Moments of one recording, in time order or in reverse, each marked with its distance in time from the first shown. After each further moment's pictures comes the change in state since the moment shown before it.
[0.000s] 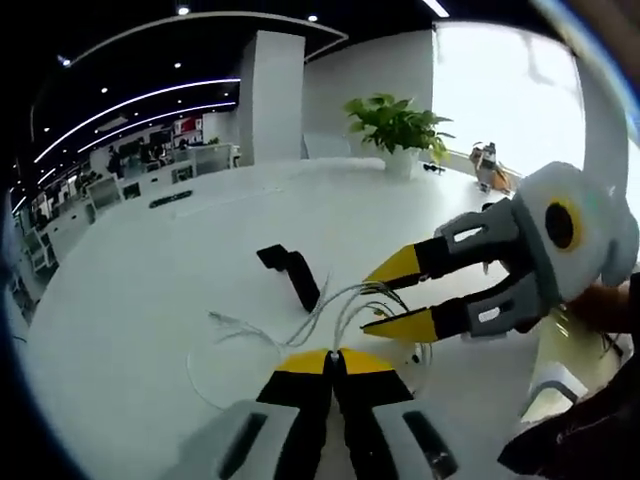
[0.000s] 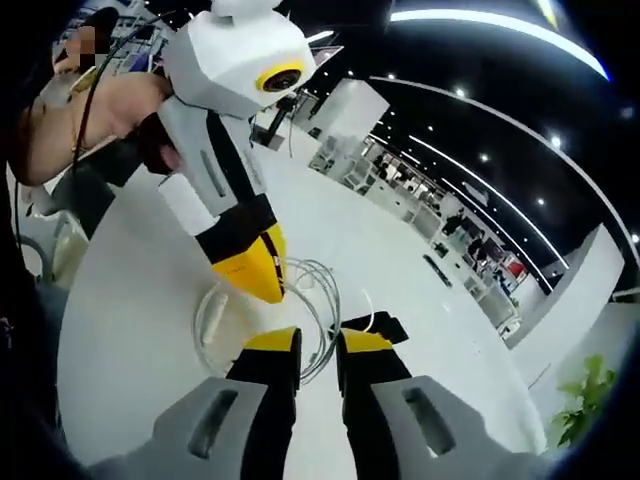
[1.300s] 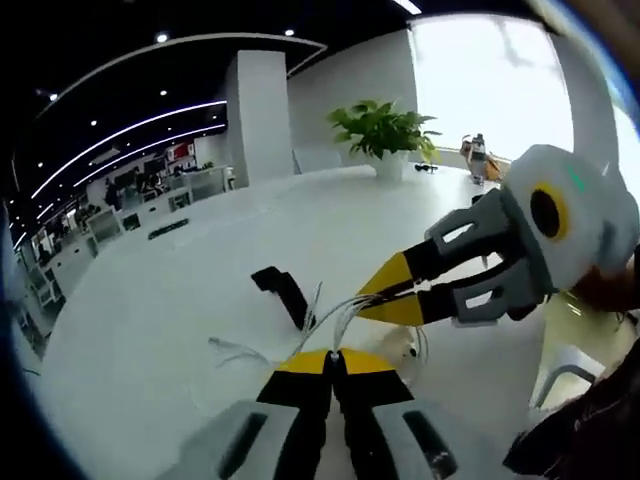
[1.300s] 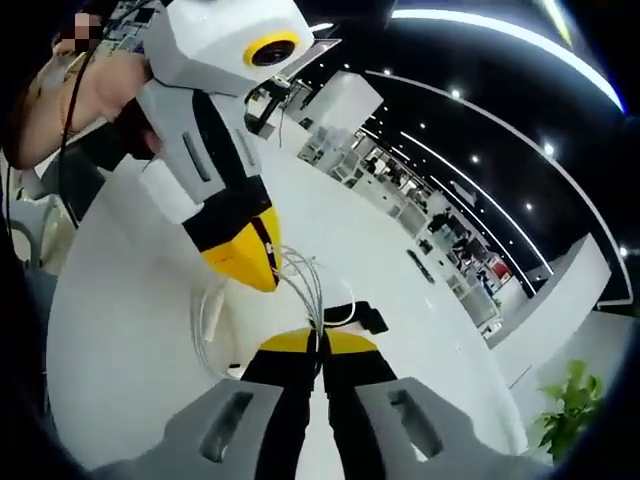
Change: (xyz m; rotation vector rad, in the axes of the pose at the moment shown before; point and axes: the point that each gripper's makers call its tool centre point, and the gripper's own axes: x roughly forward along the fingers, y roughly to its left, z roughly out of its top) left arm -0.002 -0.013 0.010 0.138 -0.049 0.027; right arm -0.011 -0.011 -0.007 -0.043 0.037 -0.068
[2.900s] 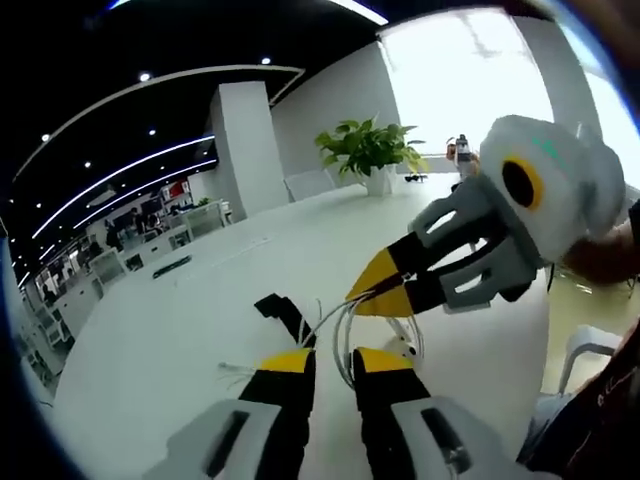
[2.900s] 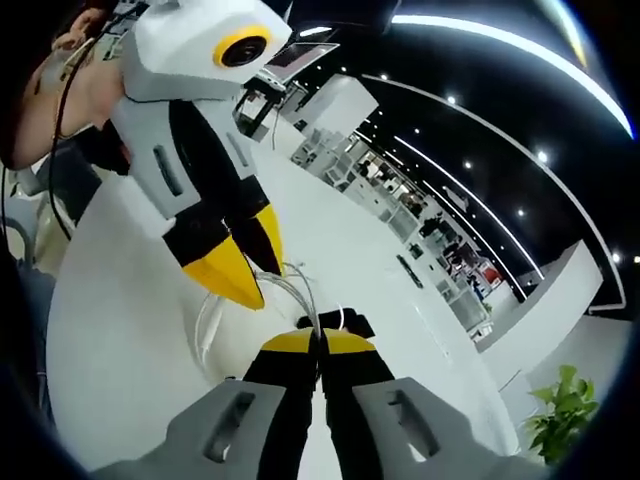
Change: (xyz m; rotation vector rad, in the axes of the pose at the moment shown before) left arm -0.007 0.000 0.008 0.103 -0.124 0.017; right arm -0.005 -0.010 0.008 -0.006 -0.007 -0.044
